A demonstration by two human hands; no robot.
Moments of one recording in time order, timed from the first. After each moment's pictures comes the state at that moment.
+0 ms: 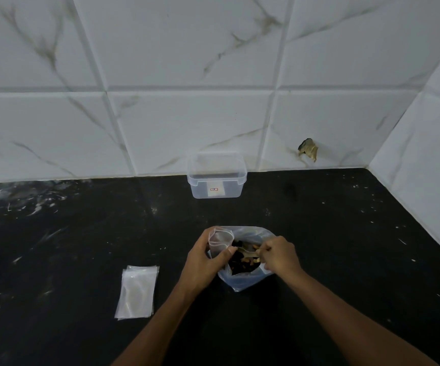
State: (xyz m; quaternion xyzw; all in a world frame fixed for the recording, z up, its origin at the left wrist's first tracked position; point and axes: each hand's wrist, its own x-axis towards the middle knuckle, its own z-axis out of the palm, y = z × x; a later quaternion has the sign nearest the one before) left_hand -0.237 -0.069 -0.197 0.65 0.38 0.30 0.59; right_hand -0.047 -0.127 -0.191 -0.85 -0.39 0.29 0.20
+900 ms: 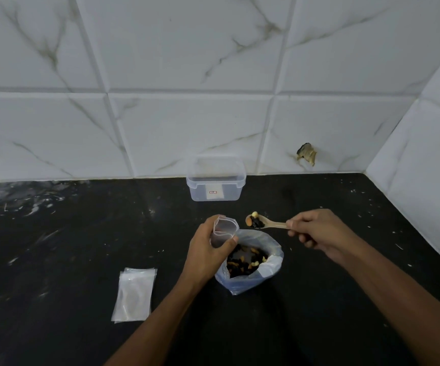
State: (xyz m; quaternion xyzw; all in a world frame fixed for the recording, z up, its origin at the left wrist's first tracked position) left_hand -0.220 -0.054 -0.190 0.71 0.39 0.33 0.49; right_hand -0.005 -0.152 -0.076 -0.79 -0.29 0.40 0.36
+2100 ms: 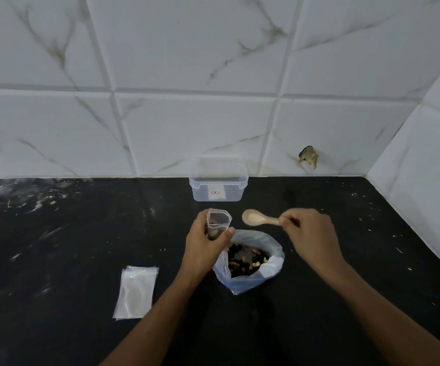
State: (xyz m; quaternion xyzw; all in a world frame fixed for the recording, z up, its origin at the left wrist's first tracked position) left_hand -0.225 -0.052 -0.175 0.66 0.41 0.37 0.51; right_hand -0.036 -0.151 -0.092 -0.81 -0.52 0.03 0.25
